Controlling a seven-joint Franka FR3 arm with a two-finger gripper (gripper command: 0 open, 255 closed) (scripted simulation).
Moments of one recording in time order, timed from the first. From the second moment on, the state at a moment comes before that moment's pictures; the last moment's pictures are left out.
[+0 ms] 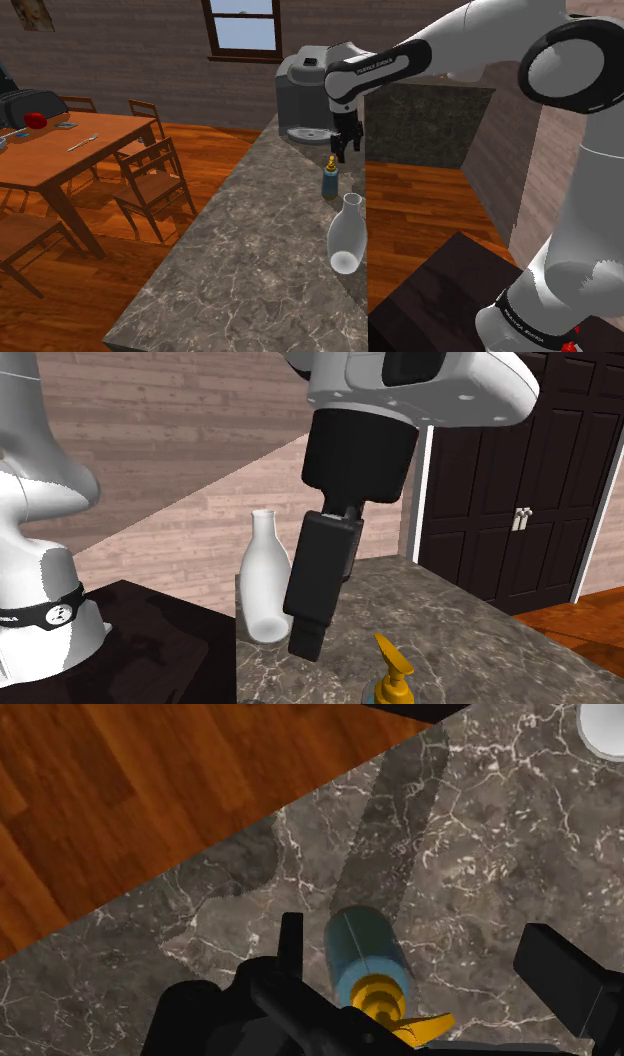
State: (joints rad) arm 0.05 0.26 0.01 -1.74 -0.08 1.81 -0.11
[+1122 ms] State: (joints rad) arm 0.08 0.65 0.02 -1.40 -0.12 1.83 -0.16
